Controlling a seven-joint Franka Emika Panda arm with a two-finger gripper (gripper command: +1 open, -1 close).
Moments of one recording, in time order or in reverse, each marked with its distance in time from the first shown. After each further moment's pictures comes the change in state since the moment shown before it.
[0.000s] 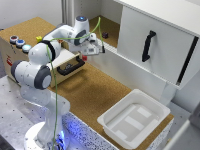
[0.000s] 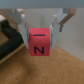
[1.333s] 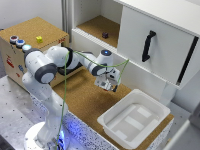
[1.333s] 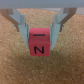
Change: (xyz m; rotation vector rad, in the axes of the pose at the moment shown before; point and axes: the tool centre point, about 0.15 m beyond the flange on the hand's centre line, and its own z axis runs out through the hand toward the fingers) arm -0.105 0.129 0.168 -0.082 -0.046 0.451
